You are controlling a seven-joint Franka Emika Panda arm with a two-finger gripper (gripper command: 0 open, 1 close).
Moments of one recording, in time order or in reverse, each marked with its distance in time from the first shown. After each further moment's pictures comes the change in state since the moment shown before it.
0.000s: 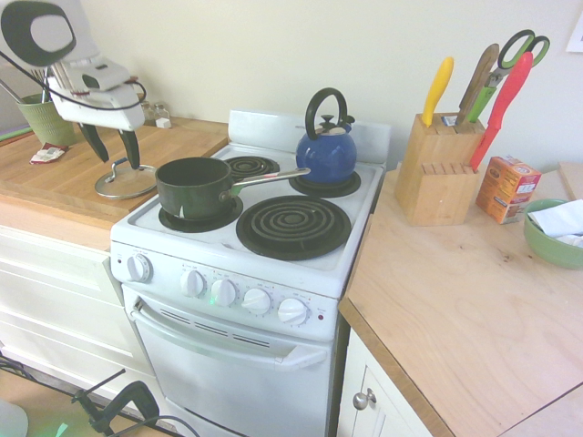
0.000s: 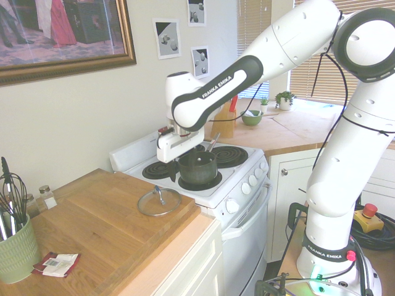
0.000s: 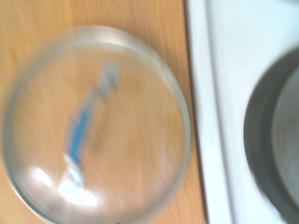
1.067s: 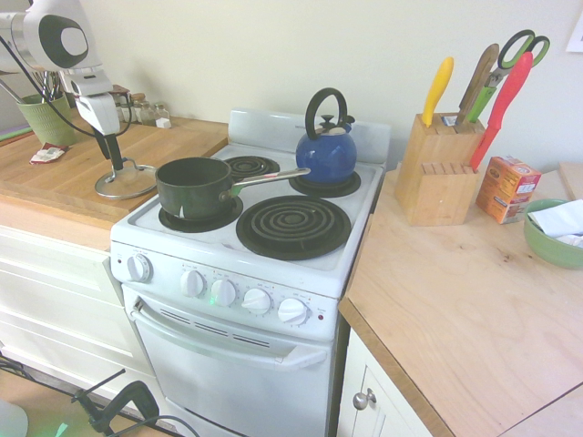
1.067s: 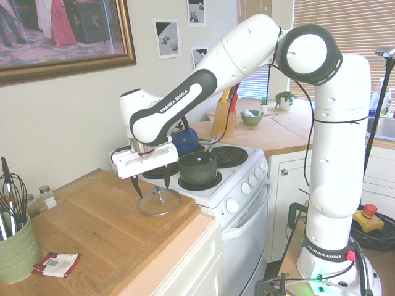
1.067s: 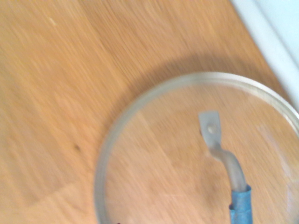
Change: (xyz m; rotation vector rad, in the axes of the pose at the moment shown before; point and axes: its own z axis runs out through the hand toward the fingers) arm -0.027 -0.098 0.070 -0.152 -0.058 0.430
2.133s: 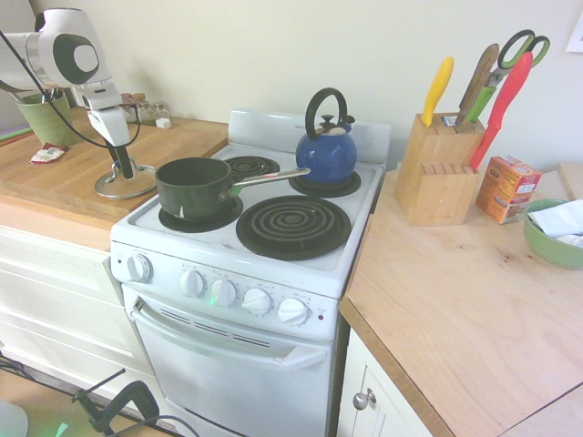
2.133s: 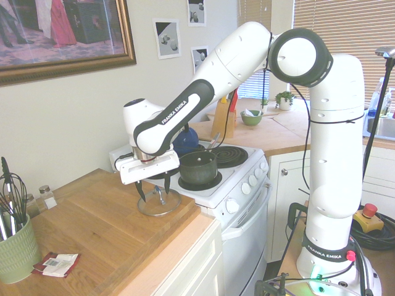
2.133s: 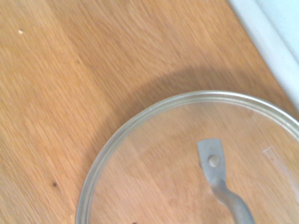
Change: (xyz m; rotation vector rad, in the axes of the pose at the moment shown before) arm 0.008 -0.007 0.017 0.041 0.022 0.017
